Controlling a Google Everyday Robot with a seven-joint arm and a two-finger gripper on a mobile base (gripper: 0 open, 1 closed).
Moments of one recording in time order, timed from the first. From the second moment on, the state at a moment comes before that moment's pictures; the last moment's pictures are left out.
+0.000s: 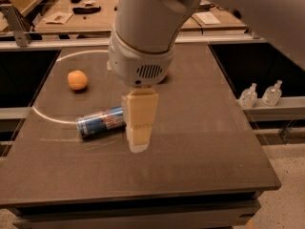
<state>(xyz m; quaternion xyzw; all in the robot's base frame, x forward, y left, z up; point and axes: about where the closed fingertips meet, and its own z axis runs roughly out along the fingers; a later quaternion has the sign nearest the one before) 0.420 0.045 0.959 -0.81 0.57 0.03 0.16</state>
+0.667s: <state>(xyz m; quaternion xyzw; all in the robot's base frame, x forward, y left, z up) 0.467 0.088 0.943 -0.80 0.57 0.07 0.19</state>
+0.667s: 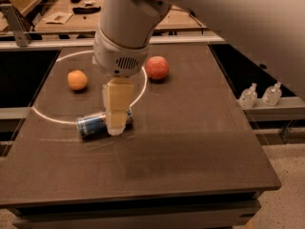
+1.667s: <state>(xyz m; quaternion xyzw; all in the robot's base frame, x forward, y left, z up) 0.461 0.092 0.924 -0.78 0.59 0.09 0.19</state>
